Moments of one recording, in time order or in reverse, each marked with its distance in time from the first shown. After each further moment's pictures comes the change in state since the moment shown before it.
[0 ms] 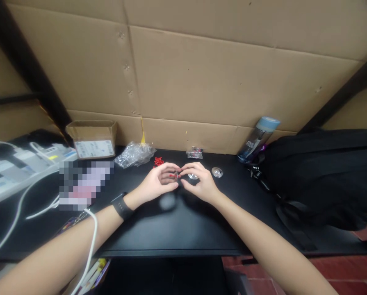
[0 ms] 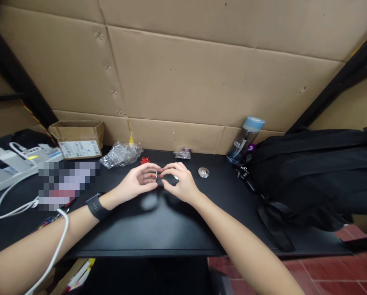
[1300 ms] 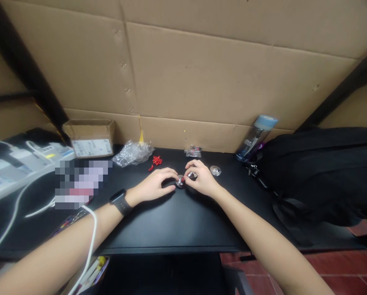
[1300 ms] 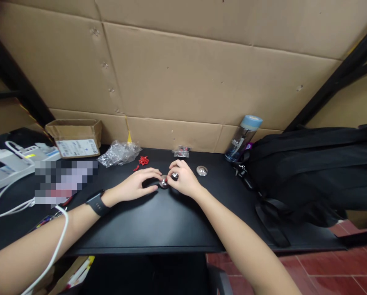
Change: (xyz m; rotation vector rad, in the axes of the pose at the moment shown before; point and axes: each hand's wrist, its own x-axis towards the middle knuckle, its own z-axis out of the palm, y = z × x) left_hand 0.004 -0.002 -0.012 0.803 -0.205 0.264; right_hand -0.003 0.026 -0.008 -0.175 -0.155 0.088
